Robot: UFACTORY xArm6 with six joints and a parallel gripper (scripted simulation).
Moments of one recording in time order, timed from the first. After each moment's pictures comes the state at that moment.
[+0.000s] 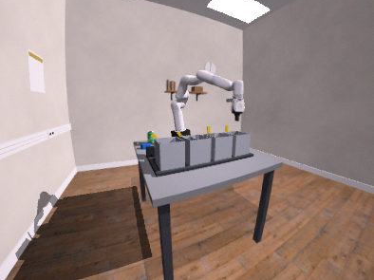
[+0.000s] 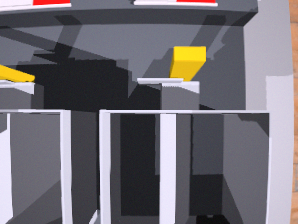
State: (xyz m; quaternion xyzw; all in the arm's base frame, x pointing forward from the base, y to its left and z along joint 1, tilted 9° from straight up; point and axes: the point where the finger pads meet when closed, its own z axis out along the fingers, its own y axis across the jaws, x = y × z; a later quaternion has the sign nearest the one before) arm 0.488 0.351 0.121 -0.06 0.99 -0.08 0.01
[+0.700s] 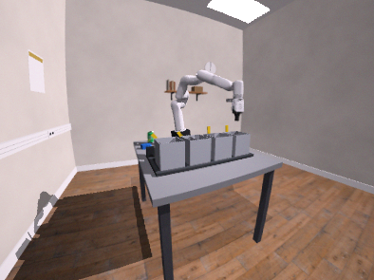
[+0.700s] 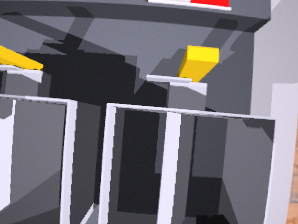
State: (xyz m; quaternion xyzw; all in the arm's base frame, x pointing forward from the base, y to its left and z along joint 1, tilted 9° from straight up) arm 0.488 0.351 0.121 -0.10 0.99 -0.08 0.01
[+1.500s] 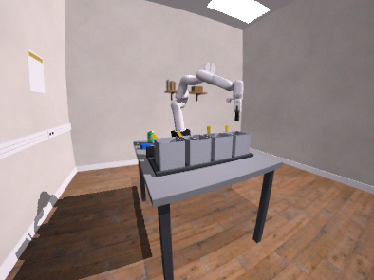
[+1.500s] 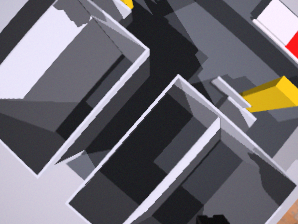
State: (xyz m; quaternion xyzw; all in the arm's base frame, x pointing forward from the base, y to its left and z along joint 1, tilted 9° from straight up) arm 0.487 0.351 0.121 -0.41 0.91 -0.08 -0.01
